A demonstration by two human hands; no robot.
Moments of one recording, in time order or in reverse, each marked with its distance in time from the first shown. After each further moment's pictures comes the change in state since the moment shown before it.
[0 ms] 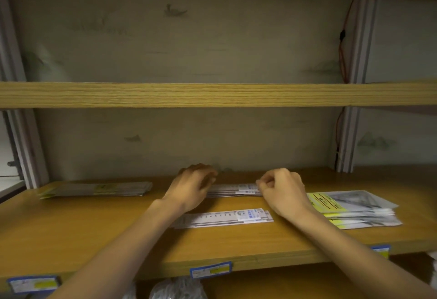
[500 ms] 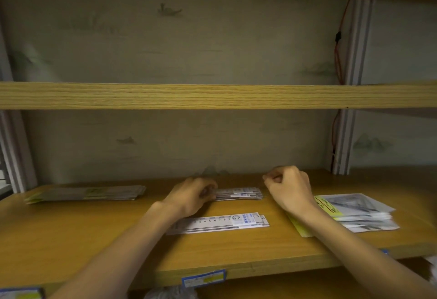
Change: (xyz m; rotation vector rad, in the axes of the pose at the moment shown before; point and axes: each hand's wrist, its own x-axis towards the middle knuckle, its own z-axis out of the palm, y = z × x) left_hand 0.013 -0.005 0.017 0.010 -0.239 -0.020; right_hand 0.016 0.017 -0.009 0.083 0.078 0.079
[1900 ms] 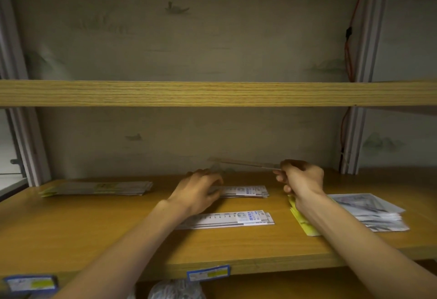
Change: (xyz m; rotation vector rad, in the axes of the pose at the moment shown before) left_hand -0.011 0.012 -0.006 0.135 0.114 0.038; right_hand 0.018 0.002 0.008 0.819 0.139 0.497
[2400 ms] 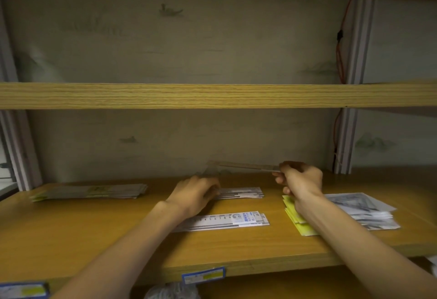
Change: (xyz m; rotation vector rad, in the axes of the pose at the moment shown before) left_hand 0.004 0.001 0.004 -0.026 -0.062 0.023; right_hand 0.003 0.001 -0.009 -0.025 0.016 -0.031
